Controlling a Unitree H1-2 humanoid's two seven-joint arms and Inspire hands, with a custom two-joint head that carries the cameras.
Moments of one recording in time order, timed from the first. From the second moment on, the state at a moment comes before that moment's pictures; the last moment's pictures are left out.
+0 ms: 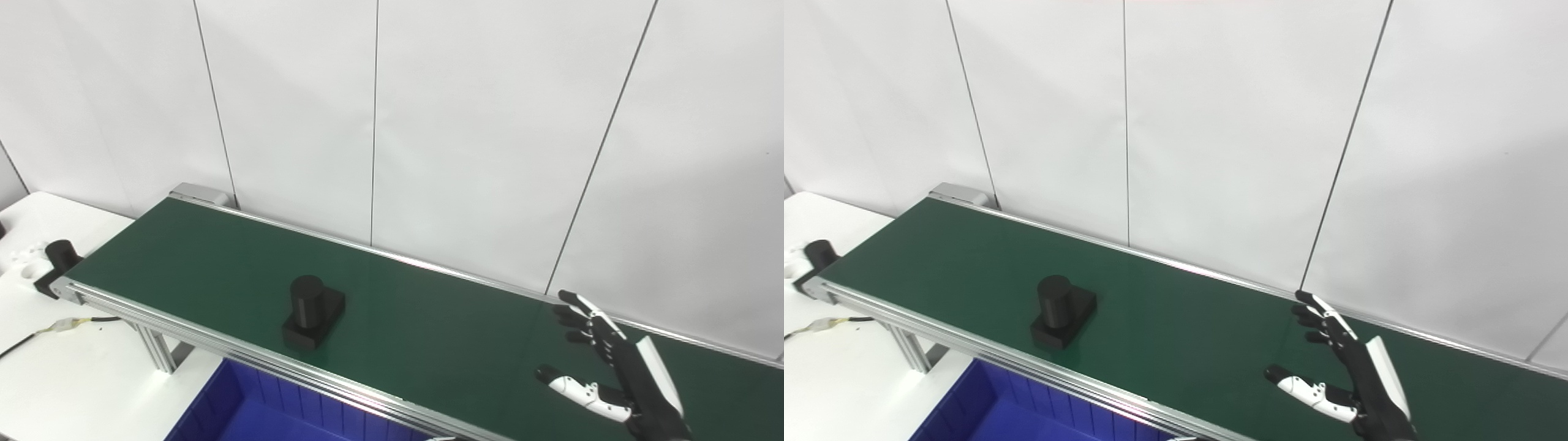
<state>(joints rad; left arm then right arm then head) 0.05 -0.05 -0.15 0.47 -0.02 -0.43 -0.22 -0.35 -0.18 0.19 0.08 -0.22 -0.11 0.18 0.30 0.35</state>
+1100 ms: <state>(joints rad) 0.06 -0.04 -0.16 0.44 -0.03 -0.43 -0.24 -0.59 -0.05 0.29 0.50 -0.37 -0.11 0.13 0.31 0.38</state>
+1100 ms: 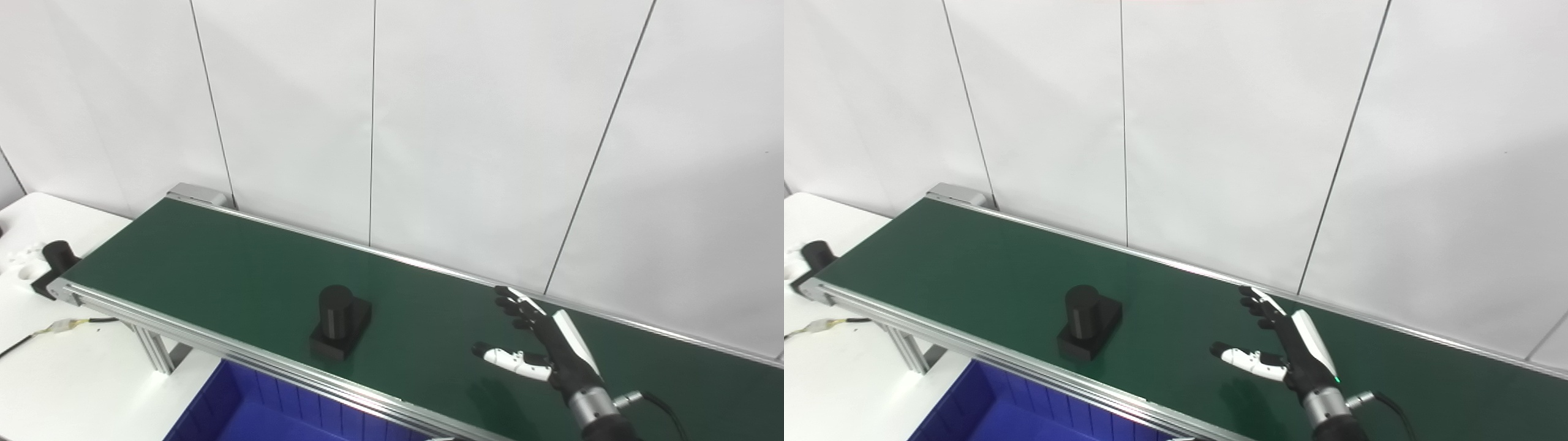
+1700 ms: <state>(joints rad) 0.06 -0.04 -0.19 0.44 -0.03 -0.43 -0.24 -0.70 0.01 0.34 0.70 -0.39 -0.17 0.09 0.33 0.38</state>
